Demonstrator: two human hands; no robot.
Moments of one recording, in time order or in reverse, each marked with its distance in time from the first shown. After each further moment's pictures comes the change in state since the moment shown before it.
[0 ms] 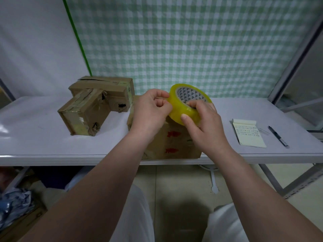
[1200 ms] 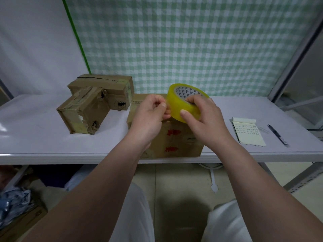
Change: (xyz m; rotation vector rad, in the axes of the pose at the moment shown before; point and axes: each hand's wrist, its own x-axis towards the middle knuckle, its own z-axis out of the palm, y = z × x) left_hand -0.007 -0.013 -0.002 -0.187 -0.112 -0.053; right_hand 0.011 -0.005 -0.007 -0.026 -0.112 0.058
